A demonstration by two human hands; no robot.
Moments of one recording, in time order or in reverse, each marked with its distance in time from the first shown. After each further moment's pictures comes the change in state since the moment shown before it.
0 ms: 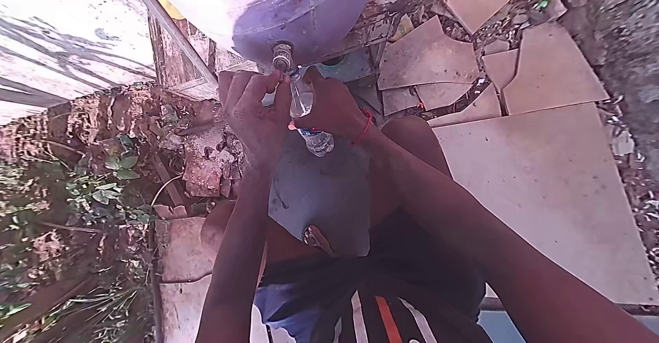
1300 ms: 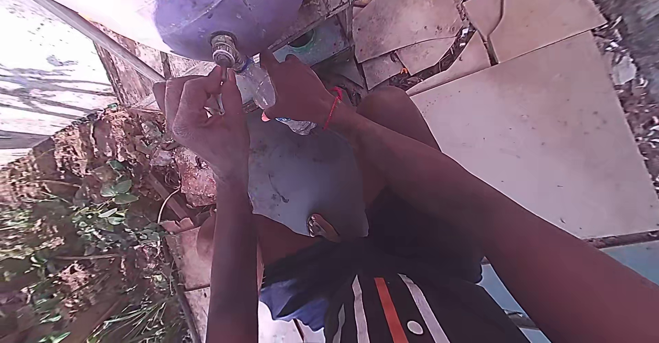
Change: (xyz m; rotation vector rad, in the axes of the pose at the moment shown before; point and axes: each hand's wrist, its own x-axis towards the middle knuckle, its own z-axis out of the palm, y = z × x) left_hand -0.001 -0.001 -0.003 0.016 -0.031 0.026; right_hand 0.007 0.005 0.000 -0.068 0.002 -0.057
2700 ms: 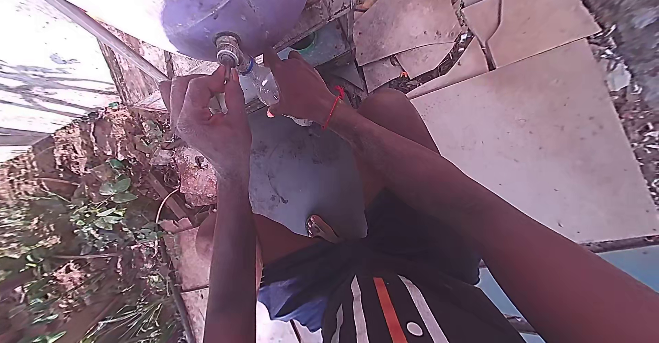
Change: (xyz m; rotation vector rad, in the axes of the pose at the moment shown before) left_hand 0.000 0.002 0.000 0.009 -0.010 -0.045; right_hand 0.005 0.006 0.004 -0.010 0.040 0.004
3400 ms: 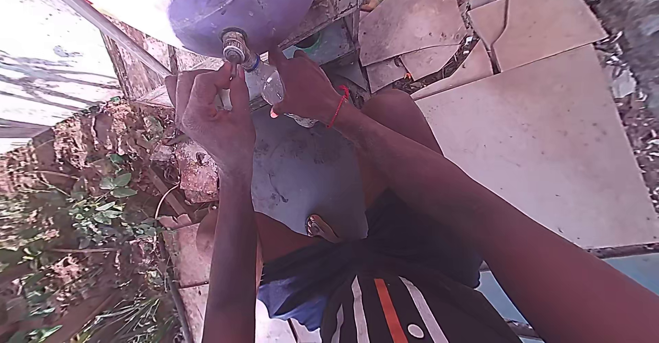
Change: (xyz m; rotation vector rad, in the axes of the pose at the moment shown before) left_hand 0.000 -0.001 0.001 -0.004 0.010 0.014; right_hand -0.001 -0.001 0.000 -0.023 -0.004 -0.009
